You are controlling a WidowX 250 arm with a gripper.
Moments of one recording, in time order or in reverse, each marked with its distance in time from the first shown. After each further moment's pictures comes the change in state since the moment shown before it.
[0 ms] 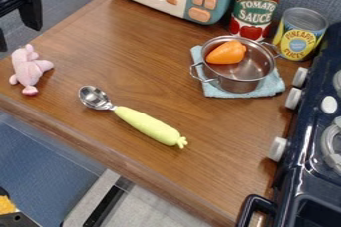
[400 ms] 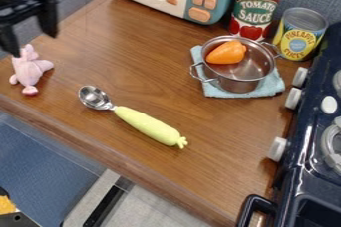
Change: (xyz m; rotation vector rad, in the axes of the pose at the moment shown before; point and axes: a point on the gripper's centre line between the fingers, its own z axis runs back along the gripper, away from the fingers) arm -0.027 -0.014 -0.004 -0.012 0.046 -0.146
